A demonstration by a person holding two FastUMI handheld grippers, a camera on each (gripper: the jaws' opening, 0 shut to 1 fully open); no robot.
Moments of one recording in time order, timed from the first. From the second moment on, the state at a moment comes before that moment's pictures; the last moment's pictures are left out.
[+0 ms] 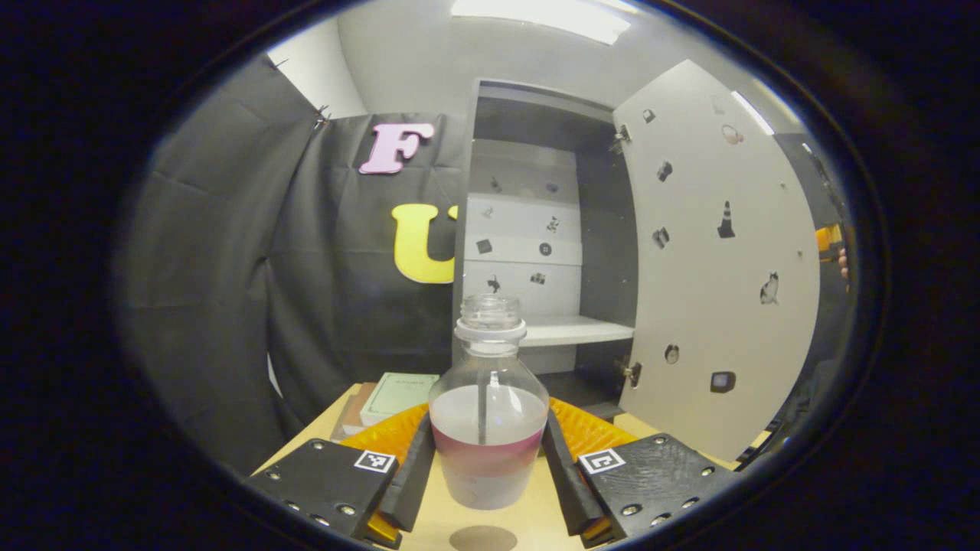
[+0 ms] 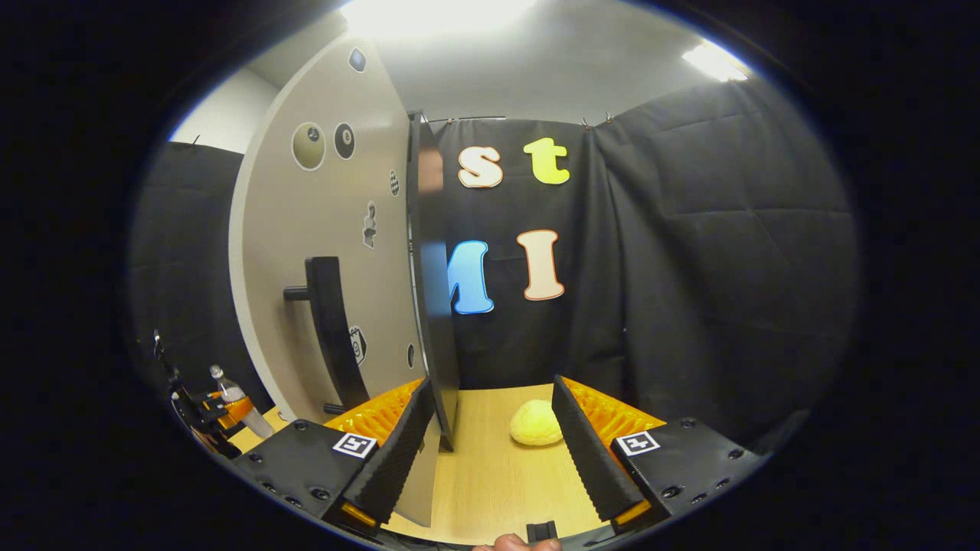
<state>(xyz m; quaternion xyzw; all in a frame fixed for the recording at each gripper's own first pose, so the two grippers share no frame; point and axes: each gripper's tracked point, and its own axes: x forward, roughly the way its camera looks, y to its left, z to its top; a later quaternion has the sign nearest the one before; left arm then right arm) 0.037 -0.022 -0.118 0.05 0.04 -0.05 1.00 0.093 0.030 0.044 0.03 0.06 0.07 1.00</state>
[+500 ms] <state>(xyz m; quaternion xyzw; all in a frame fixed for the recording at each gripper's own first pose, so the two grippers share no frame) 0.028 -0.008 -0.248 0.03 0.08 0.08 0.99 0.130 0.011 0.012 0.06 0.05 0.08 0.99</state>
